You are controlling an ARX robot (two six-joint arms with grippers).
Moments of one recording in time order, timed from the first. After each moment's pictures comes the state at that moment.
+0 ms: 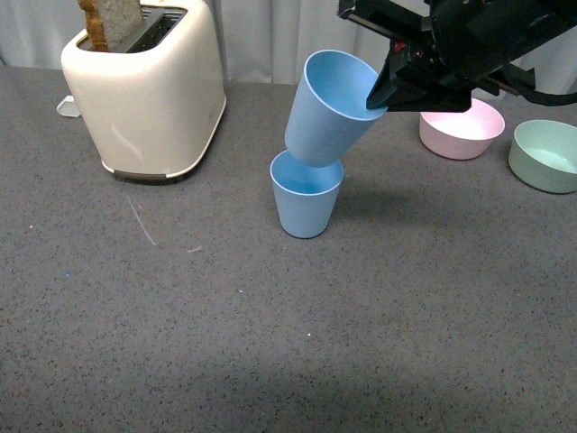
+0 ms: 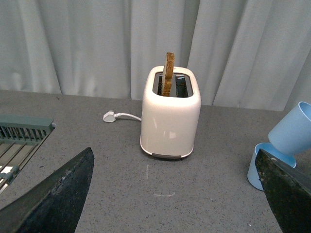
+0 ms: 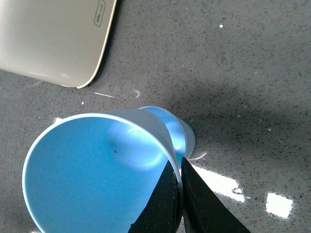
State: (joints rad) left arm 0.00 0.00 0.02 0.00 0.00 -0.01; right arm 0.31 1.93 1.27 -0.21 -0.29 0.33
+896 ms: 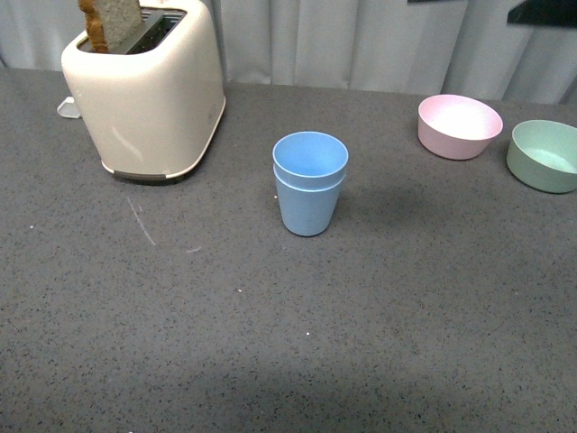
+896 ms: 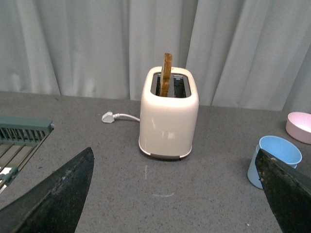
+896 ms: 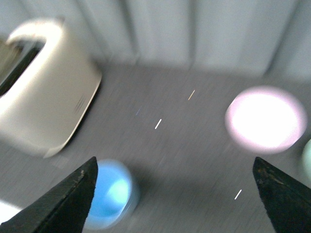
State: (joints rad) left arm 0.00 0.00 0.02 0.00 0.00 -0.01; right arm 0.28 1.62 0.94 0.25 0.04 0.13
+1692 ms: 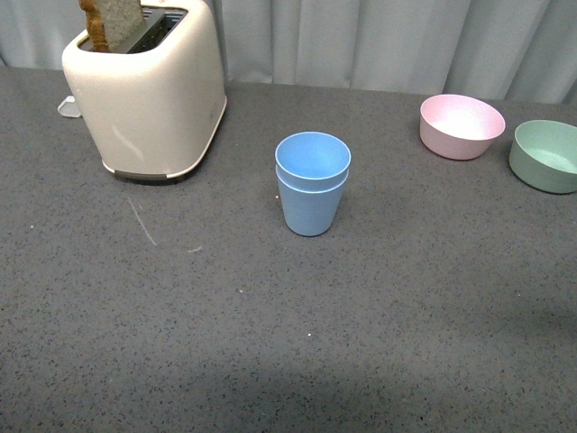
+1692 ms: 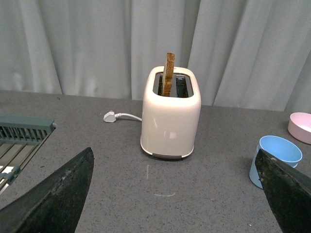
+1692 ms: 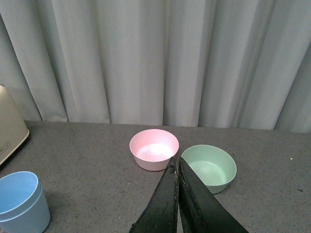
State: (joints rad) left arm 0.00 0.00 0.02 0.00 0.00 -0.01; right arm 0.09 1.08 0.15 0.92 0.09 0.00
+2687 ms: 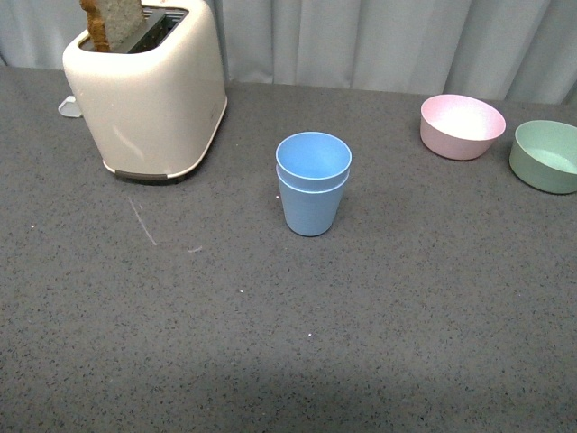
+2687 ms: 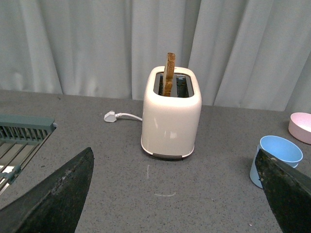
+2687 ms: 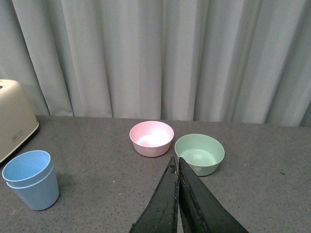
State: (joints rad) left arm 0.00 0.00 0.02 0.00 0.00 -0.01; right arm 0.00 0.44 0.00 0.44 0.00 0.00
